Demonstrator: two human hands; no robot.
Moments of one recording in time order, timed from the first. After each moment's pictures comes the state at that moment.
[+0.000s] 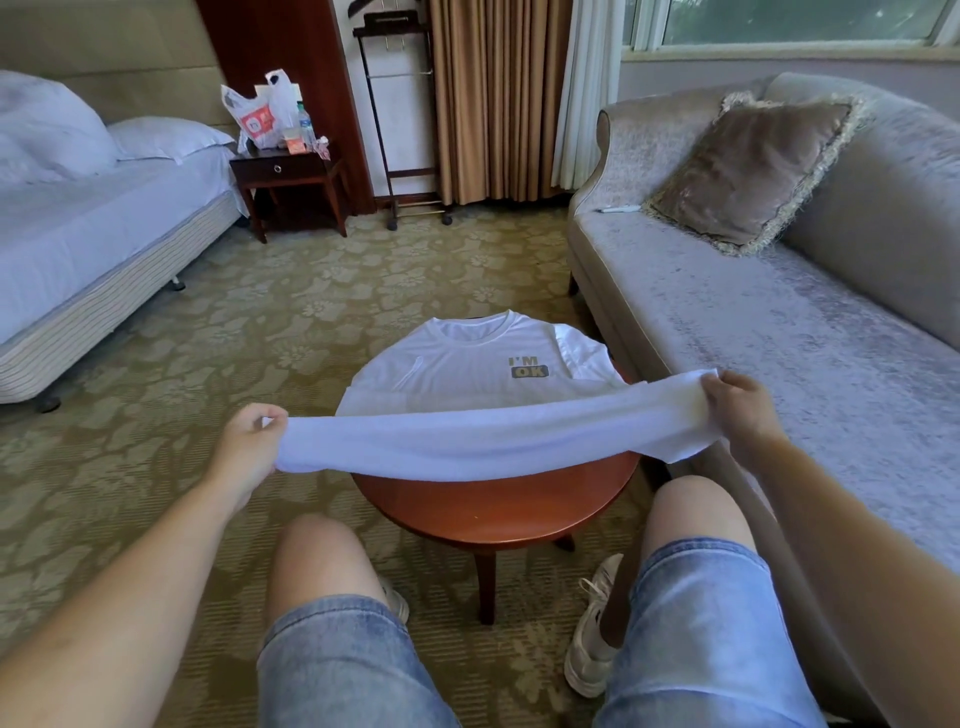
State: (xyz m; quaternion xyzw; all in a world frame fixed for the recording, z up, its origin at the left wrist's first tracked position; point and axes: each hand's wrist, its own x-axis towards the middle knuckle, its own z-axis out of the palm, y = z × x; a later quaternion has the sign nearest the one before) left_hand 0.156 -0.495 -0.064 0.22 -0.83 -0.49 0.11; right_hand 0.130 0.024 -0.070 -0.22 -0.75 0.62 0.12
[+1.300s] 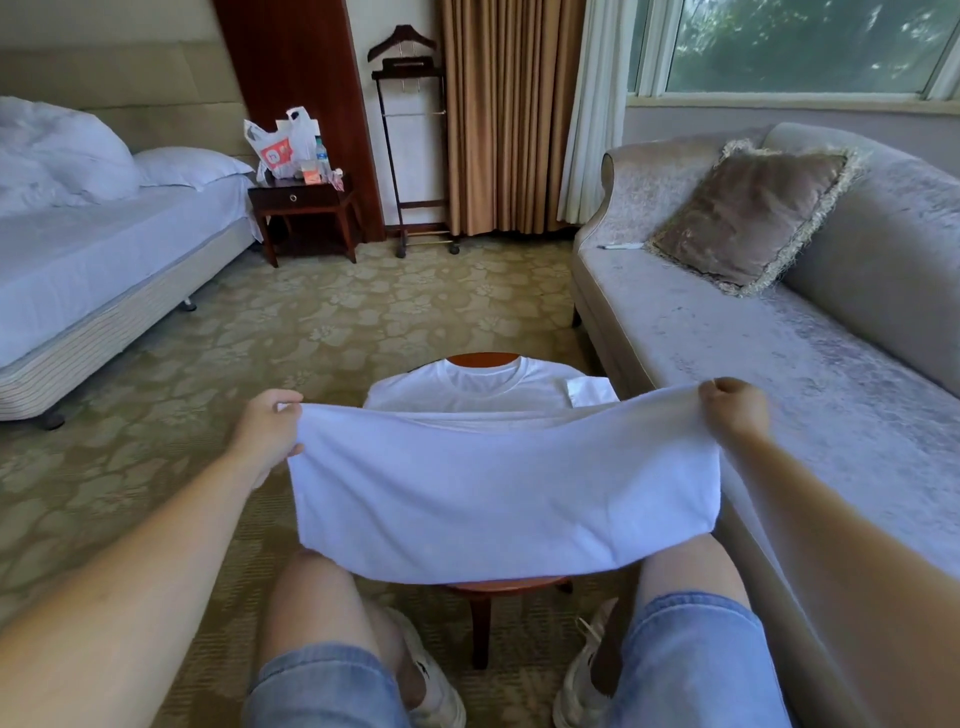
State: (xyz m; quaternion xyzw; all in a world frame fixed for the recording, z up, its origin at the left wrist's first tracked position) left_hand 0.113 -0.473 -0.018 0.24 -0.81 -0.53 0.12; right_hand 0.091 0.023 -0.028 -0.24 -0.85 0.45 0.16
